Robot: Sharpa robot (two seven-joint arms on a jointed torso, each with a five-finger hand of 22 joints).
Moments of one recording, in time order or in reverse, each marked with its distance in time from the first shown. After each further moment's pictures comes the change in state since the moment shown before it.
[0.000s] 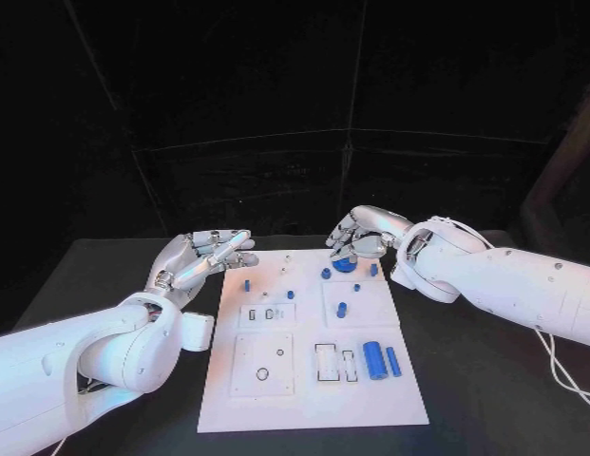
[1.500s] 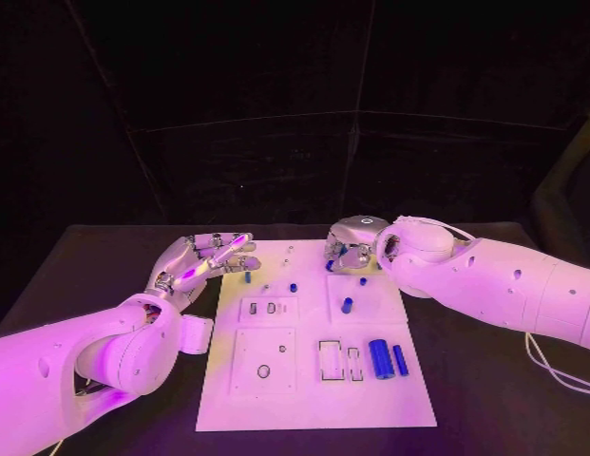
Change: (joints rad) left arm 0.008 0.004 0.000 -0.003 0.000 0.039 -0.031; left_hand -0.004 0.005 -0.009 -0.009 0.000 -0.007 0.007 -0.020 -0.001 -0.011 0.011 -0.020 -0.001 -0.004 0.003 -0.016 0.000 -0.001 0.003 0.003 -0.015 -0.010; right arm 0.012 0.096 0.004 -0.068 -0.396 0.178 -0.188; right_hand -0.031 -0.010 0.157 -0.001 -0.032 -0.011 -0.006 -0.014 -0.001 -0.069 0.000 0.000 0.001 0.010 -0.010 0.634 0.436 -0.016 0.050 -0.004 0.550 0.517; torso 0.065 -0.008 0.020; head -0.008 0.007
